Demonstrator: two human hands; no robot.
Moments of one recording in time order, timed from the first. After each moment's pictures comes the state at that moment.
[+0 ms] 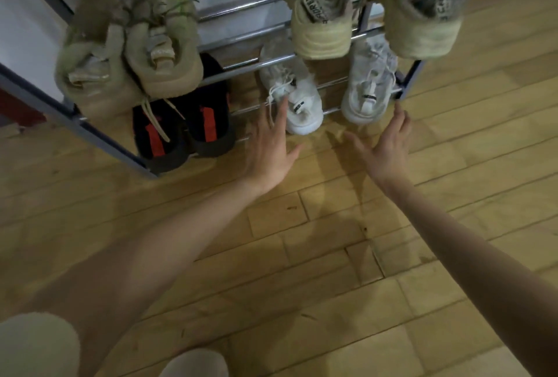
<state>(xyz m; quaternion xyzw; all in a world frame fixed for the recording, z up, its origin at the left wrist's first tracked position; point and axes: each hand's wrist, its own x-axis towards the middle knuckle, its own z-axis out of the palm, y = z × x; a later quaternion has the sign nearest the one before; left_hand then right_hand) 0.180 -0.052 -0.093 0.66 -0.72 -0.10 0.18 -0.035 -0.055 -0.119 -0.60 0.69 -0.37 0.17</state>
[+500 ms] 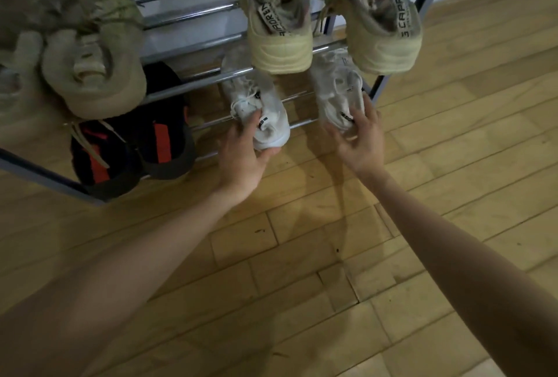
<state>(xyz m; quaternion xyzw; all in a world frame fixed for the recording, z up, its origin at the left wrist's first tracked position) 0.165 -0.080 -0.104 0.67 -0.67 -0.18 0.27 -0.062 -0.106 -0.123 -0.66 0.63 -0.40 0.11</state>
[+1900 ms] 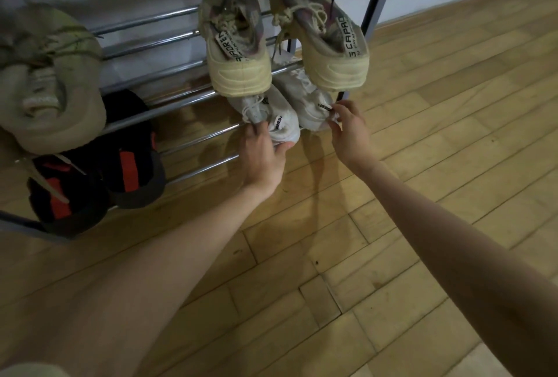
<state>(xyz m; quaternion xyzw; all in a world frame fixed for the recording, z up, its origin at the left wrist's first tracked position) 0.079 -0.108 -0.093 0.66 -0.65 -0.17 0.33 -0.103 -0.132 -0.105 -0.66 0.68 -0.32 0.08</state>
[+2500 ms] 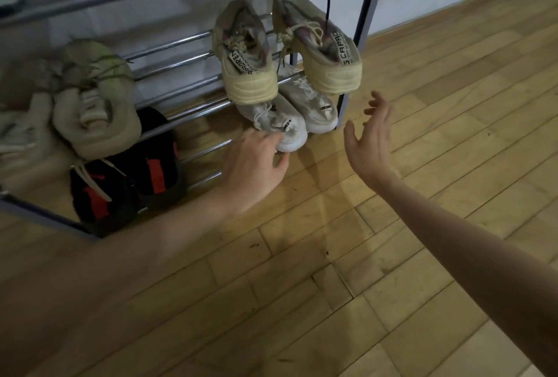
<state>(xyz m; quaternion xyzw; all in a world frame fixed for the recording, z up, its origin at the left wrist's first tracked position) 0.130 -0.055 -0.012 0.49 -0.84 0.00 0.23 -0.088 -0.074 -0.066 -0.58 0.66 -0.48 0.05</state>
